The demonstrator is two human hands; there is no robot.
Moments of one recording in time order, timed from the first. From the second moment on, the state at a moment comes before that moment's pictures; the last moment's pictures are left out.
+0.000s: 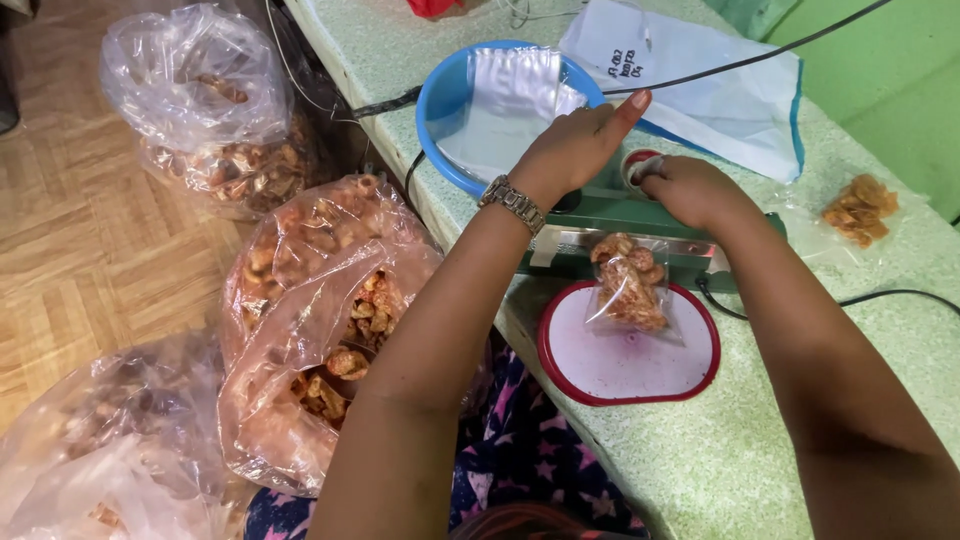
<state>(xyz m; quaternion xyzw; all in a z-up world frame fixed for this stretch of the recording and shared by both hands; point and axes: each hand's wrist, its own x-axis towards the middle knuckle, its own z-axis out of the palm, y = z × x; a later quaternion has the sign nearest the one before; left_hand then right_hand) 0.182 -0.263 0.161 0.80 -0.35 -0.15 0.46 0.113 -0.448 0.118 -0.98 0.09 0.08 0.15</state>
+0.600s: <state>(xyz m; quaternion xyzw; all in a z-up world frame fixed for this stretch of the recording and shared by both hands) 0.186 -0.266 0.158 0.78 -0.37 -0.16 0.48 0.112 -0.444 0.122 -0.98 0.10 0.08 0.18</state>
